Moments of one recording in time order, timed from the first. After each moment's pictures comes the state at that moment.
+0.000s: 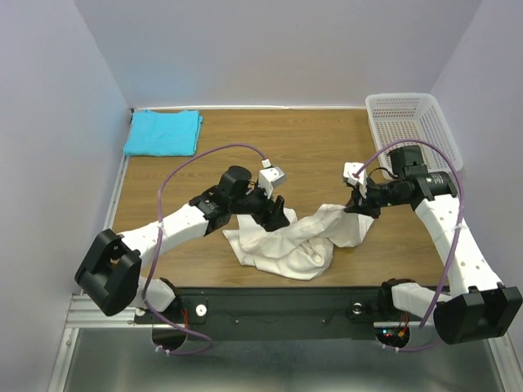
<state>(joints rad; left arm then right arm) -0.73 1.35 0.83 -0.01 0.50 -0.12 0.11 1.13 1.14 -1.12 -0.81 -1.06</state>
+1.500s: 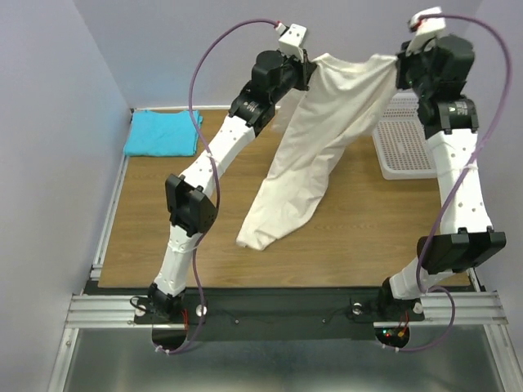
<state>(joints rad) -0.62 2.21 2.42 -0.14 0.07 -0.14 0.04 1.58 1.96 -0.50 -0.02 -0.23</state>
